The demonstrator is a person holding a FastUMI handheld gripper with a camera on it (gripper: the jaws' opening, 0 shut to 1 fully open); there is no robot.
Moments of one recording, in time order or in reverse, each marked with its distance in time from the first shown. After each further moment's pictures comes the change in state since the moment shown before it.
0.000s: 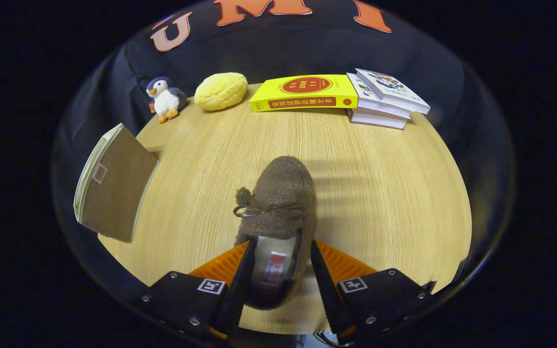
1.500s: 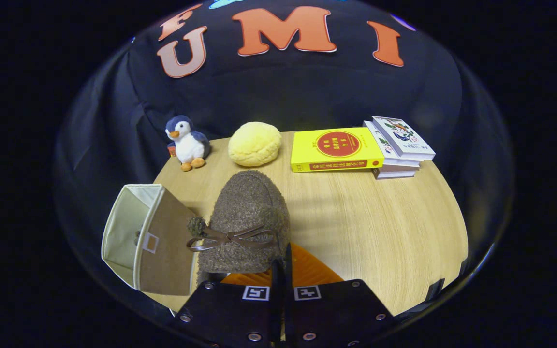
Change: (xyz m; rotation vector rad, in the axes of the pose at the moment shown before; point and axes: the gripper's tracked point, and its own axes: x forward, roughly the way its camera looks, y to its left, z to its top) arm -0.068 0.152 0.124 0.038 -0.196 -0.016
